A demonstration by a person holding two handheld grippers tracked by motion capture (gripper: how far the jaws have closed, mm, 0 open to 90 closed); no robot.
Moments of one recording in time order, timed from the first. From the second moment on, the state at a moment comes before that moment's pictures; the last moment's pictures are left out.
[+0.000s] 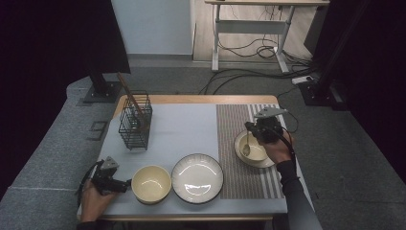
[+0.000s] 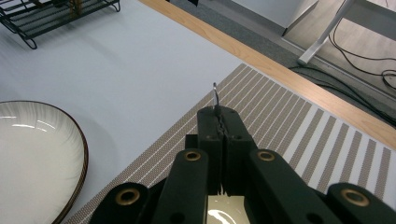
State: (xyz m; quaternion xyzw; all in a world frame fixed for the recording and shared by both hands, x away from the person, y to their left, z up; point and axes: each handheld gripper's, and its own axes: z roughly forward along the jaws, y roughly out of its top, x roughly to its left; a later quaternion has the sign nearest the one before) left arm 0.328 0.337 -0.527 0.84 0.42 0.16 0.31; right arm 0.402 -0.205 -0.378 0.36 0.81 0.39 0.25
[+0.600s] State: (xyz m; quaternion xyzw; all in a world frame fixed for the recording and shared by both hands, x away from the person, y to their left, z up) left arm 0.328 0.337 -0.527 0.84 0.42 0.16 0.31; right arm 0.423 -0.191 -0.400 0.36 0.82 0.38 0.24
